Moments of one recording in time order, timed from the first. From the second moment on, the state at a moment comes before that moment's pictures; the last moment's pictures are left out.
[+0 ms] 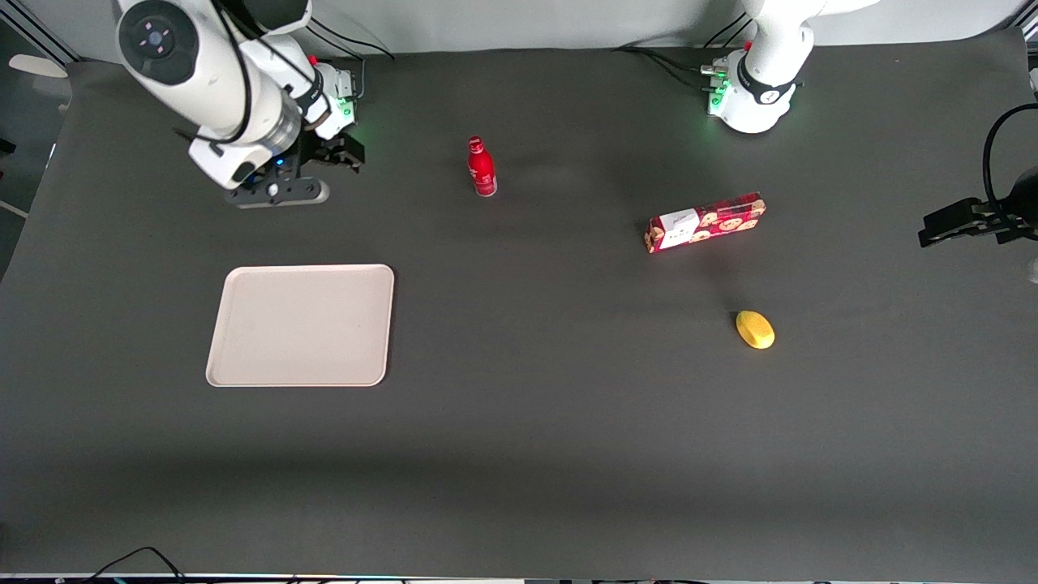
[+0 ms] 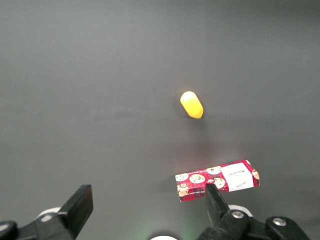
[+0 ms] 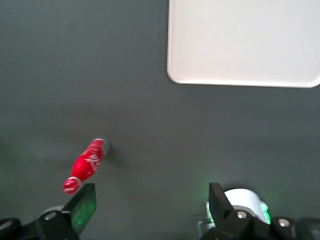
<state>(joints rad) 0.05 -0.18 0.39 -1.98 0.19 1.59 0.39</state>
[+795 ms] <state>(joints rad) 0.00 -0.30 0.78 -2.27 0.29 1.93 0.79</state>
